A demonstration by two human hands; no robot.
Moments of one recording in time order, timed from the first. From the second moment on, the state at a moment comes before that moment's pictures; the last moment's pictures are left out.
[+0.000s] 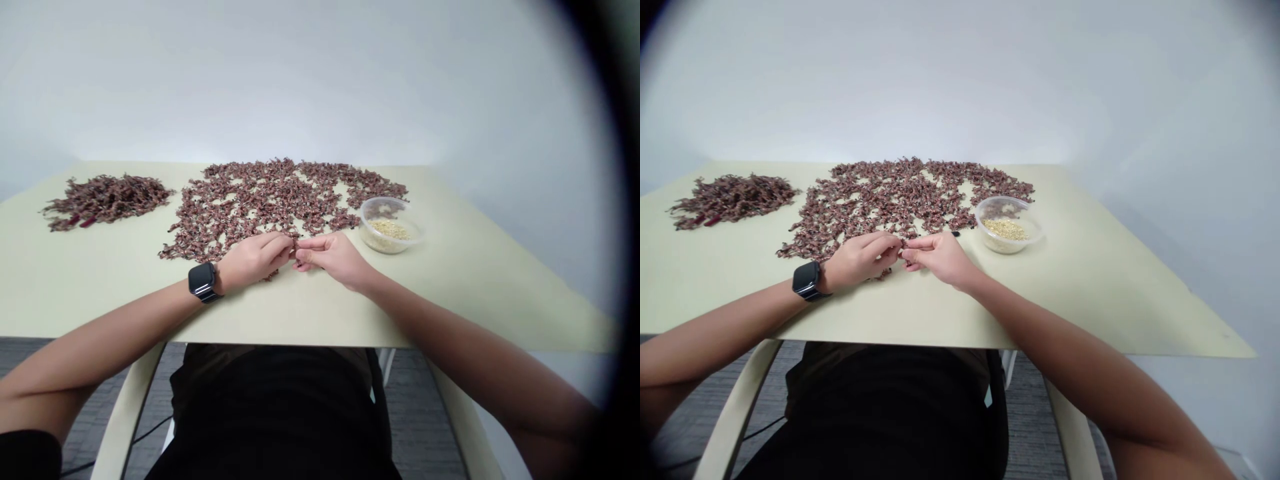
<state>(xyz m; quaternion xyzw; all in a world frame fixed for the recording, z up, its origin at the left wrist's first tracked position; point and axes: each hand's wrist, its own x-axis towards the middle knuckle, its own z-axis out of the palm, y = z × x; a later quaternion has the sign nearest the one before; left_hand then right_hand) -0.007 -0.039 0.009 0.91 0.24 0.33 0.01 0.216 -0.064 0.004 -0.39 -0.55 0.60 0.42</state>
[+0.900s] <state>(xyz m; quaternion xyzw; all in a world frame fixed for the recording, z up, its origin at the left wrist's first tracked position) 0.006 -0.042 0.017 0.59 0.35 0.31 0.66 0.213 -0.069 -0.006 -0.41 -0.71 0.32 0.47</state>
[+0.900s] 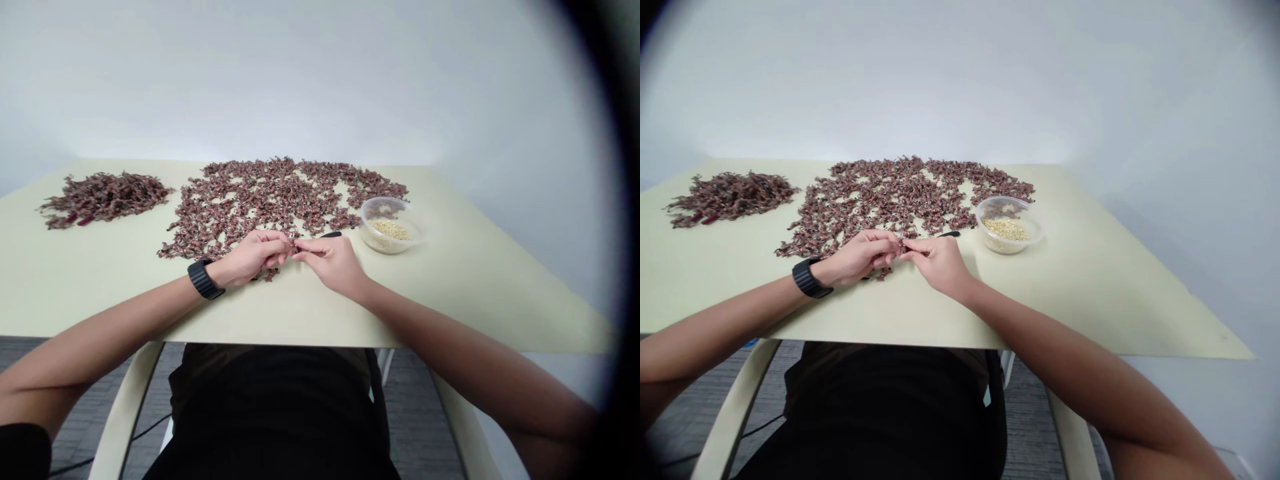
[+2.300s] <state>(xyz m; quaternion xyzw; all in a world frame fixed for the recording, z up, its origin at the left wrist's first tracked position) 0.009 -0.045 0.017 0.63 0.33 0.35 0.61 0.215 -0.067 -0.004 -0.38 -0.72 0.30 0.50</state>
